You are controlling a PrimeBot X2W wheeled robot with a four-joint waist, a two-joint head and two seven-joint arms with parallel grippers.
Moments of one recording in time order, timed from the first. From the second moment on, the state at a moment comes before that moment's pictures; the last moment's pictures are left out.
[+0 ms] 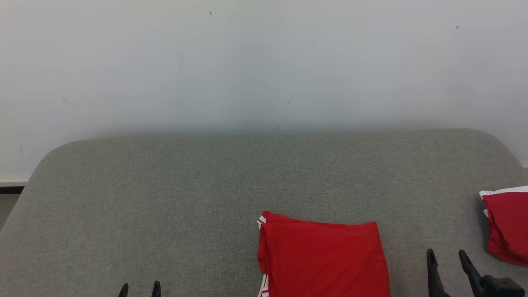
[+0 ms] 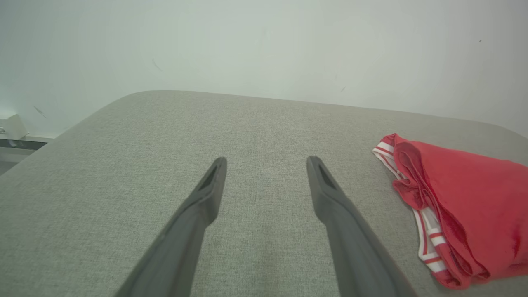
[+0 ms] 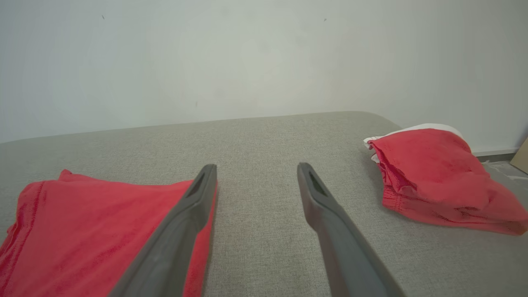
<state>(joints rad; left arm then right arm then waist) 0.12 0.06 0.01 0.27 -0.18 -0.13 -0.26 0.09 -0.08 -0.13 0.24 0.12 0.13 -0.18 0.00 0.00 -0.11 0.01</state>
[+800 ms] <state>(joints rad) 0.10 0.06 -0.04 0.25 -0.18 -0.13 -0.26 -0.10 -0.08 -0.14 0.37 0.22 0.13 0.55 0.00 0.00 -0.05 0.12</state>
